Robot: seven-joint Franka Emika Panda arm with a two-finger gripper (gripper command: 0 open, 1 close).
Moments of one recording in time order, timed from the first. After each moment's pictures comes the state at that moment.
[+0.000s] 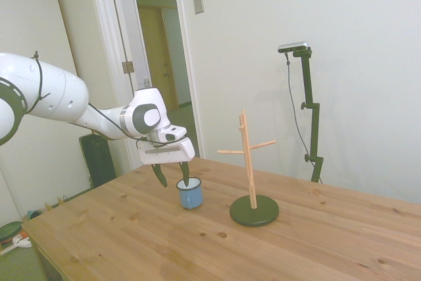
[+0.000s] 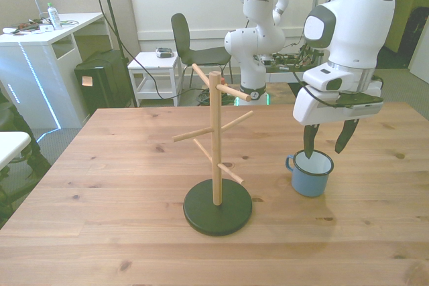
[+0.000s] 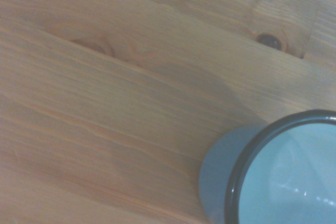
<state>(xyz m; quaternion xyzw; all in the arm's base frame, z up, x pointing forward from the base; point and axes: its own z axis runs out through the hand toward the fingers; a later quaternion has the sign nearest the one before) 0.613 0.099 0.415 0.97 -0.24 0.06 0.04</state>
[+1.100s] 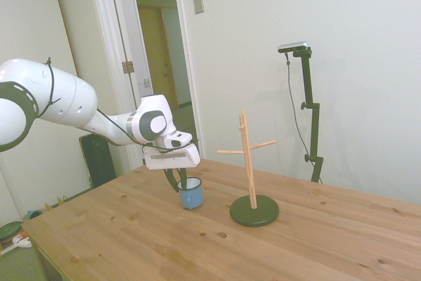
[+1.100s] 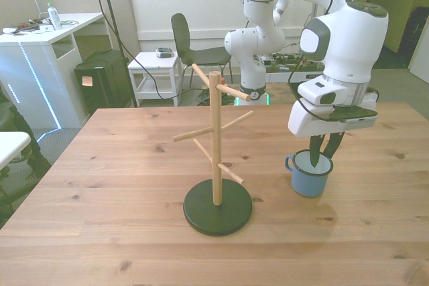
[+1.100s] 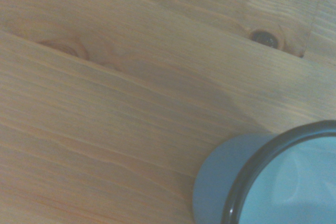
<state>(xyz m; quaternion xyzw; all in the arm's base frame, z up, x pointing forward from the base) 0.624 0.088 0.394 0.96 -0.26 0.06 0.04</state>
